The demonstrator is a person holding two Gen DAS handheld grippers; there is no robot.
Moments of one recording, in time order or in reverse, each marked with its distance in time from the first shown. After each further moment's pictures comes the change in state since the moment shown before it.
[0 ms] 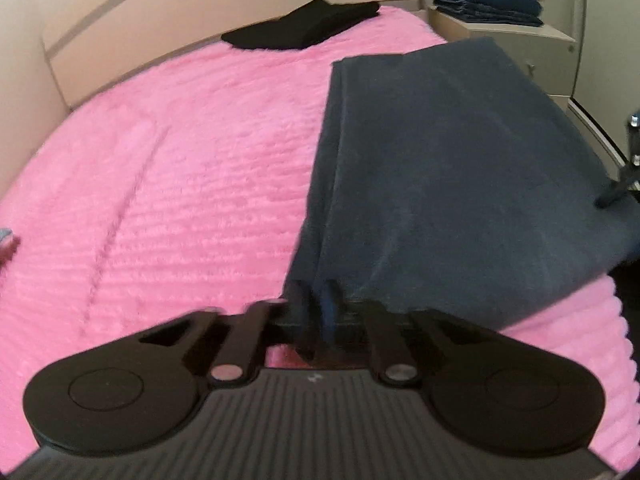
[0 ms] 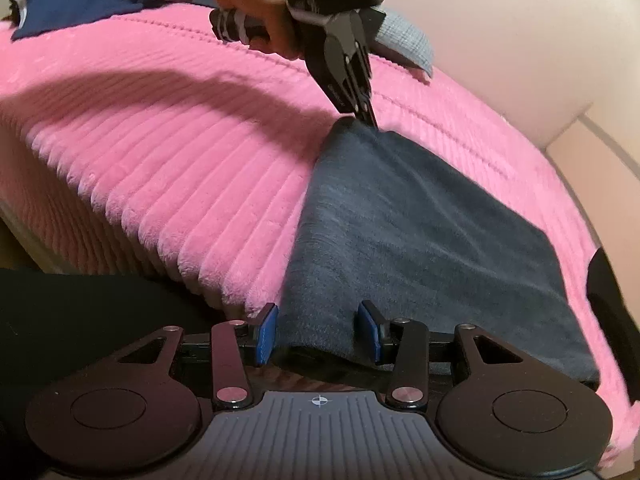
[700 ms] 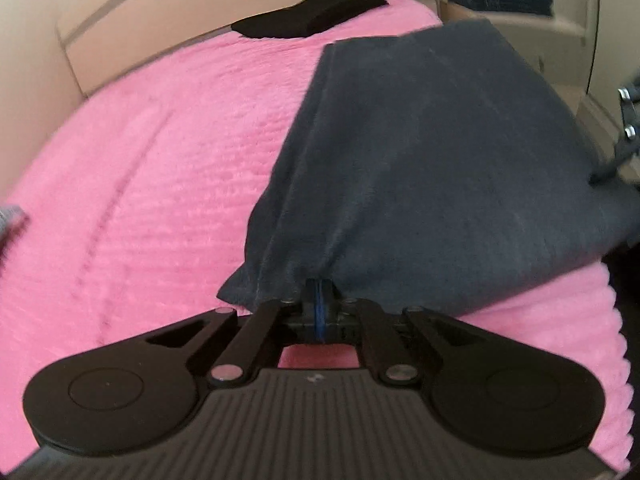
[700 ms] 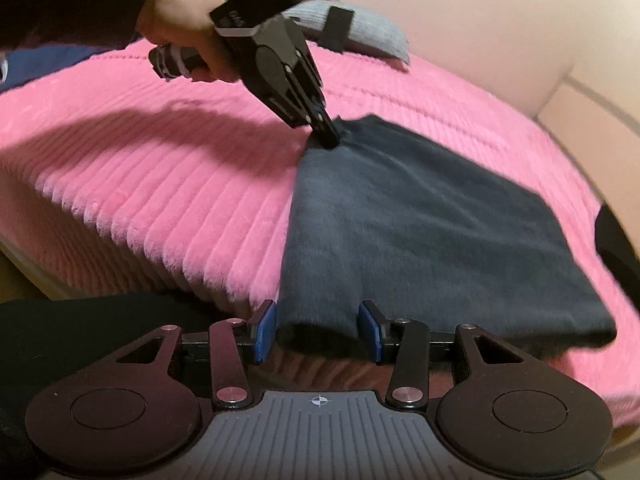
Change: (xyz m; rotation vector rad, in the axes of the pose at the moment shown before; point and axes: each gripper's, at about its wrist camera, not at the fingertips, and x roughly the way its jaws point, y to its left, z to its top) left arm 0.004 -0.036 -0.003 -0.078 0.003 -0.012; right arm -0.016 -0.016 -0.018 0.188 -0.014 0.041
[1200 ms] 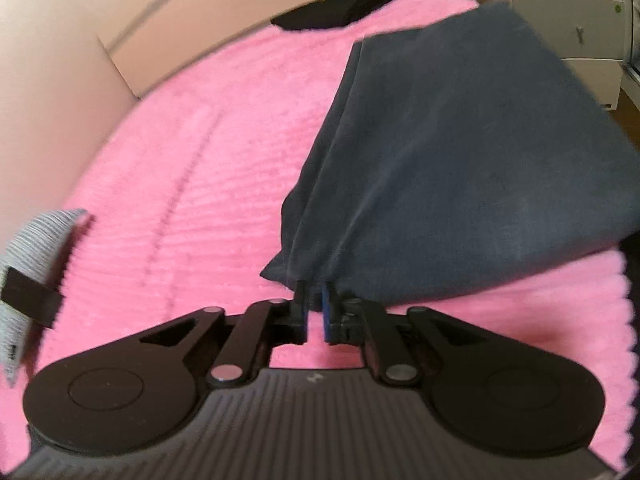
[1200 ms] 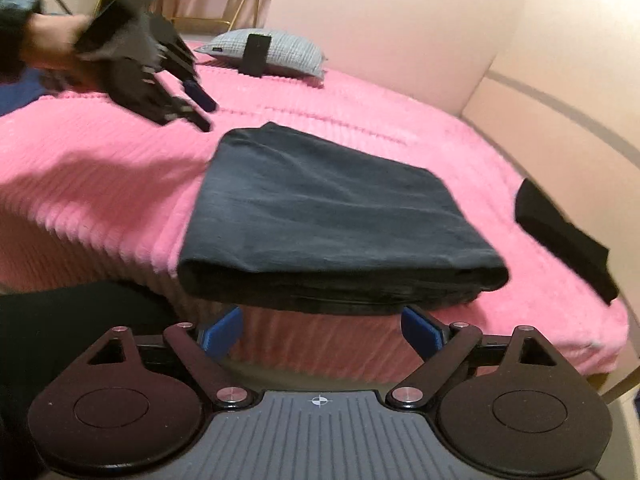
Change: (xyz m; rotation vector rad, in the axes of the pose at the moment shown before) left arm -0.067 -0.061 -0.001 0.104 0.042 0.265; right arm -0.066 -0.041 -0.046 0.083 -0.104 -0.181
